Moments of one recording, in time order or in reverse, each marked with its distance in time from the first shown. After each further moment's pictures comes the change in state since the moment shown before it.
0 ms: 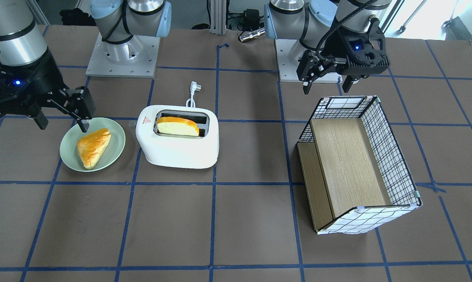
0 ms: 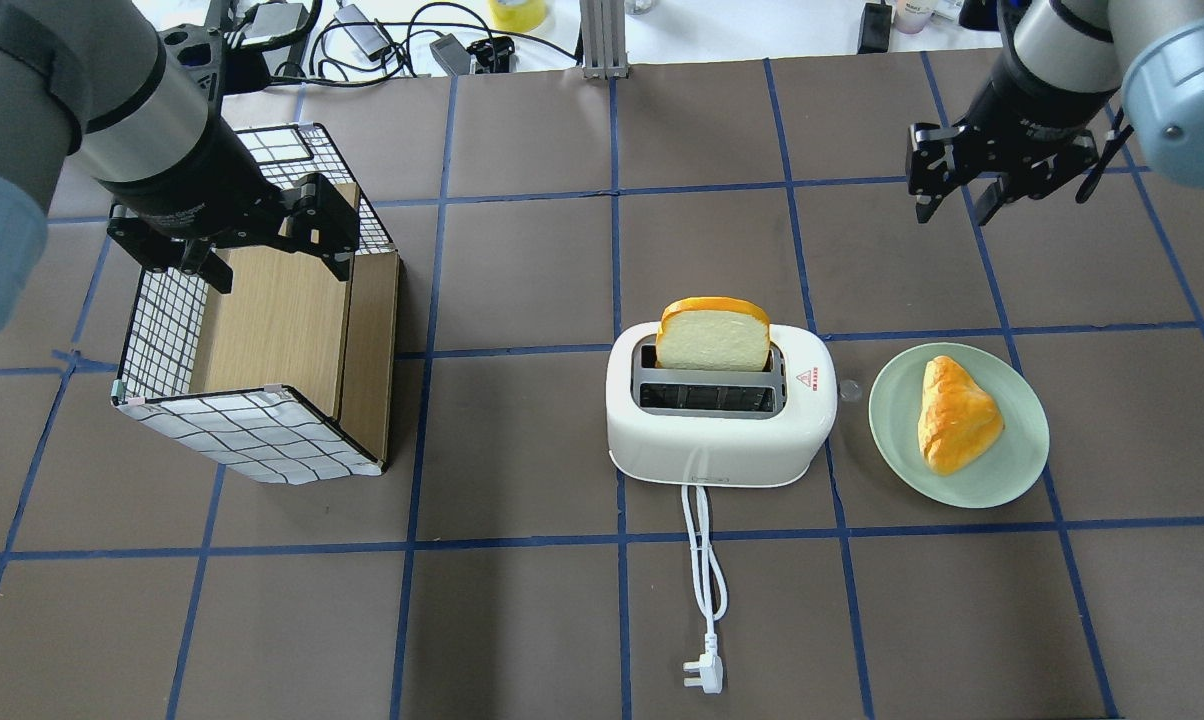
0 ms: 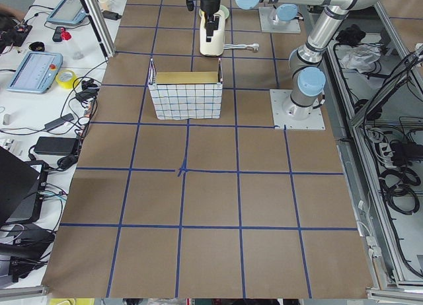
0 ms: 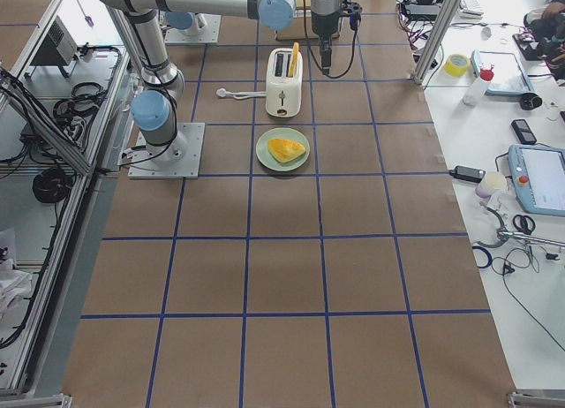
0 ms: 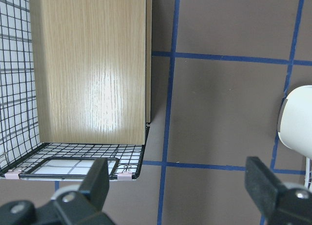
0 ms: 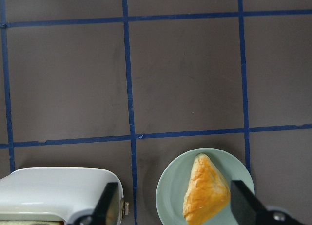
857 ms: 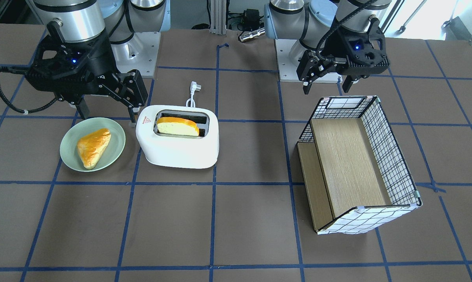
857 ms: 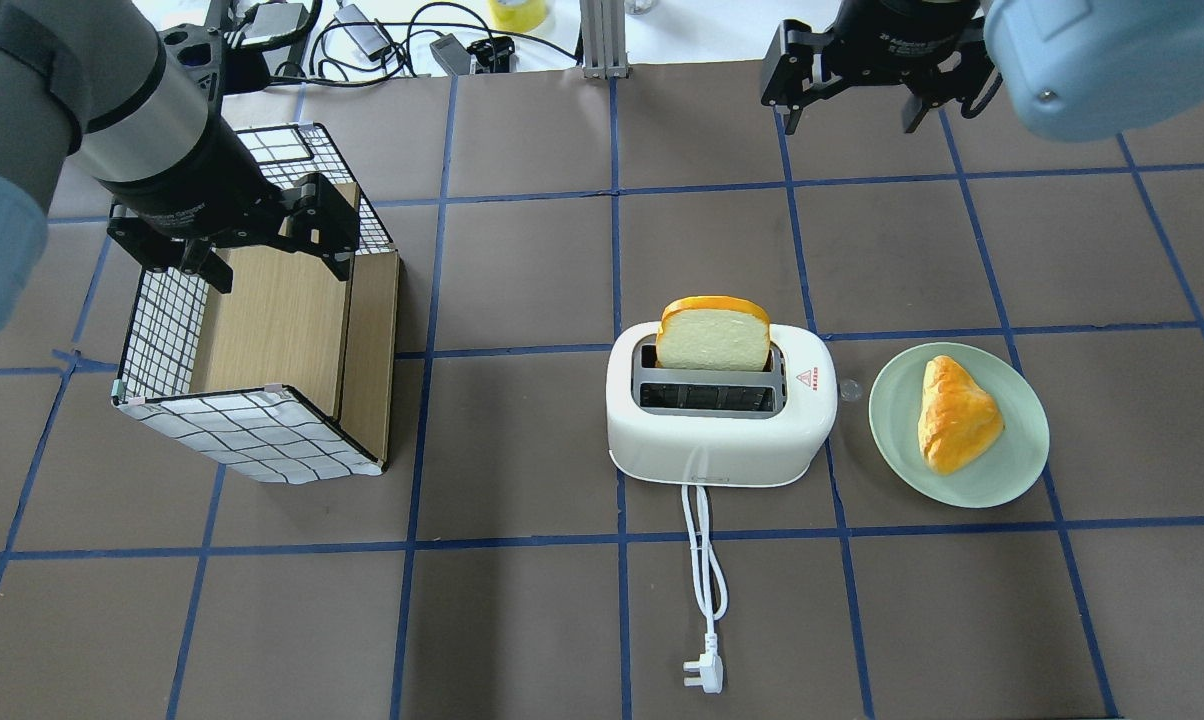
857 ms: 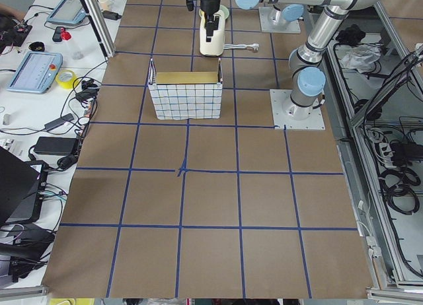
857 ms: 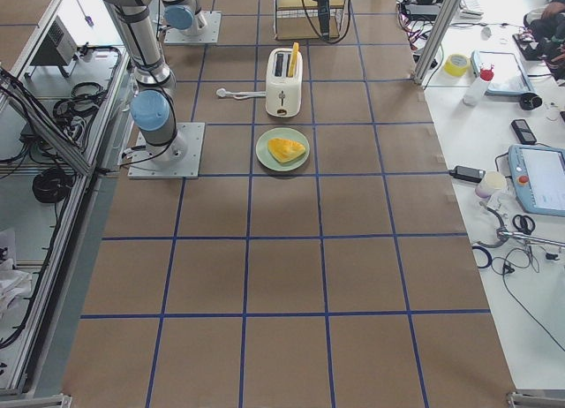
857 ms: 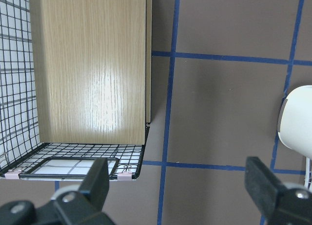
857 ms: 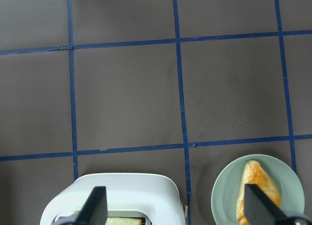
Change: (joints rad) left arm 0.000 0.000 0.000 0.000 0.000 0.000; right arm 0.160 0.012 -0.058 0.011 0.011 0.198
